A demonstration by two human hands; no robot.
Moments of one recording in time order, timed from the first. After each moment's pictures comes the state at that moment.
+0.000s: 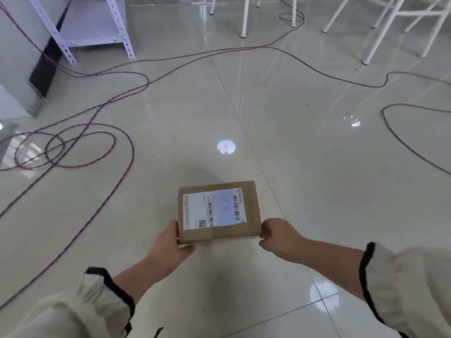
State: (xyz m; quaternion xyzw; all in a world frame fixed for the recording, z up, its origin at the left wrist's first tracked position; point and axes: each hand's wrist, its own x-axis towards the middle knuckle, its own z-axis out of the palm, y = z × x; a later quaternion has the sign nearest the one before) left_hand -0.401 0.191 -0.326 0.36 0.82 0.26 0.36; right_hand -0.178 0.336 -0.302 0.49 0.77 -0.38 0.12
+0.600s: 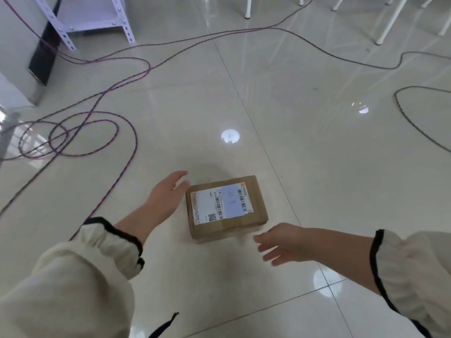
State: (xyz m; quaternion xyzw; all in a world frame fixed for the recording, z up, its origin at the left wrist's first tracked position) left_hand -0.445 0.244 -0.307 0.37 0.81 0.31 0.32; right_hand -0.176 0.323 -0.307 0.56 0.44 -0.68 0.18
